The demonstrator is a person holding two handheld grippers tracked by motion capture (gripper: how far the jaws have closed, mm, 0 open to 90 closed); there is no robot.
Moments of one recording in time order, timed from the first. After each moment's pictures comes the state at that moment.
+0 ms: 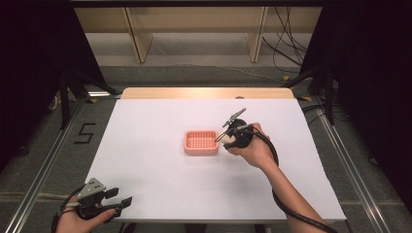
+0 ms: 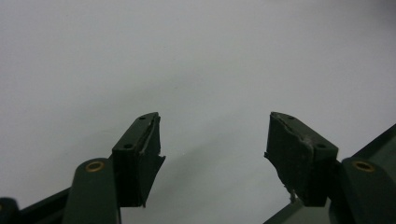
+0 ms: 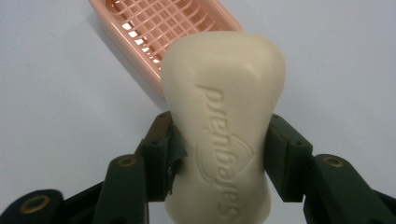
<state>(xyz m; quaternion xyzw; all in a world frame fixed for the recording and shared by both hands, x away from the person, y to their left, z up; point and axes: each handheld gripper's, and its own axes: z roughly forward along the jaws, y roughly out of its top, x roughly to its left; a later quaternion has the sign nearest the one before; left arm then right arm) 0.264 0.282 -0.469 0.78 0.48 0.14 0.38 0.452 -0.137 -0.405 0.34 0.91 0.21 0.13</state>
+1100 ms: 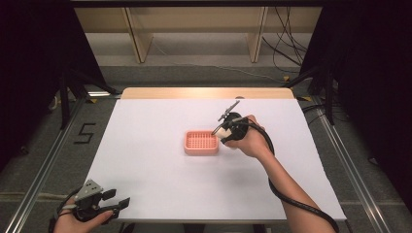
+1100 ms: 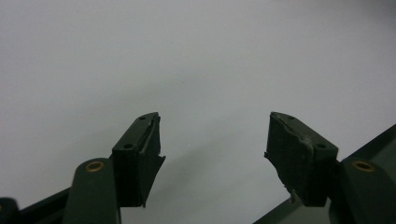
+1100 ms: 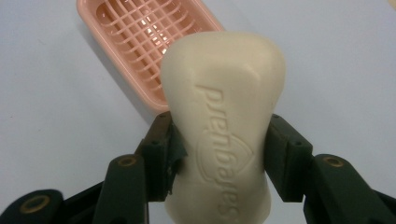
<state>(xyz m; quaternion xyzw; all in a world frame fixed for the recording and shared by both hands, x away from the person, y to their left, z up) 0.259 0.286 -0.470 0.77 0.49 0.14 0.39 0.478 -0.127 -0.400 0.31 0.92 0.20 0.13</state>
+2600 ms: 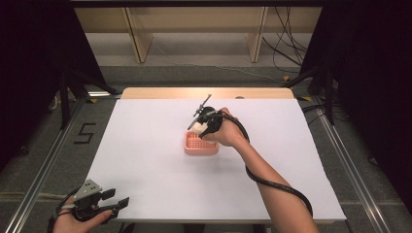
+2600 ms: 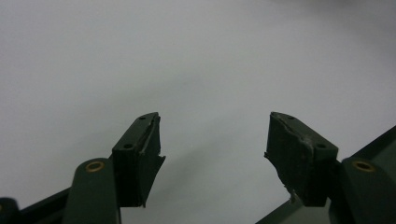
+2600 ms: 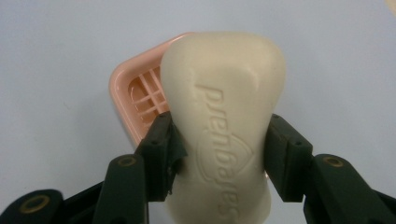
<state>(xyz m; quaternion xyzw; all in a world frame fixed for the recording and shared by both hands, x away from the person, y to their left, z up) 0.259 0.288 -0.469 0.76 0.50 0.14 0.39 0.510 -0.057 -0.408 0.26 0.94 0.20 0.10</state>
